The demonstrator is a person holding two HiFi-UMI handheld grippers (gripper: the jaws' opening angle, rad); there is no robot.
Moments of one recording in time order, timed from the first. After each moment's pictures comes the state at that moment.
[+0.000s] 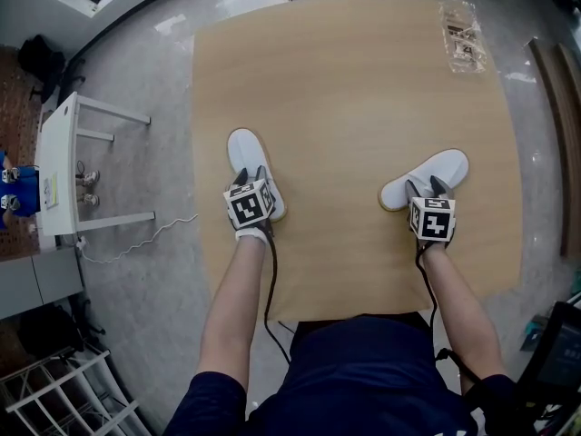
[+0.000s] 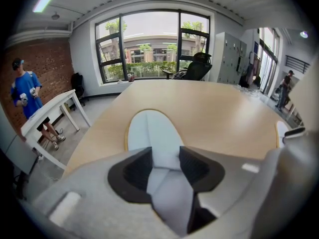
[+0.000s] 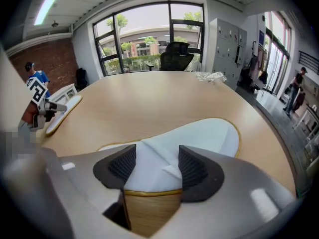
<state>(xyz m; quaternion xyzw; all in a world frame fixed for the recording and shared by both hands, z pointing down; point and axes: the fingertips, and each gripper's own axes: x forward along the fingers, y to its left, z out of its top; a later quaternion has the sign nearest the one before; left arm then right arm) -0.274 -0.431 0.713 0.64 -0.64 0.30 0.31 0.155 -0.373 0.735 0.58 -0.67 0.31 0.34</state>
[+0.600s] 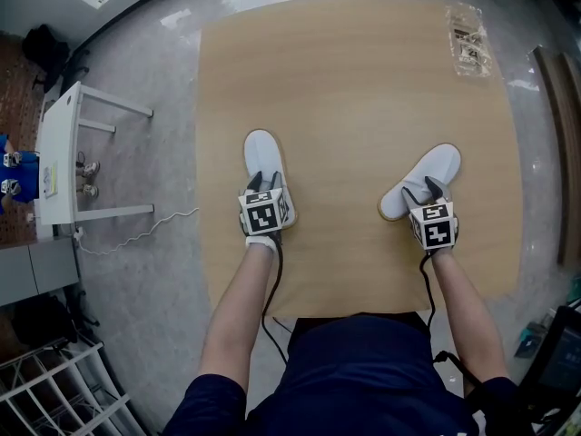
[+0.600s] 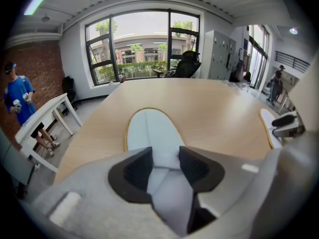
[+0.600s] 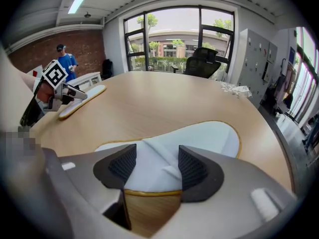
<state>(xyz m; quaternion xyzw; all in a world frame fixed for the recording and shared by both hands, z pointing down) -0.237 -0.402 0.718 0.67 -0.61 0.32 0.30 0.129 -0.365 0.729 0.49 -0.75 0.24 0.37</state>
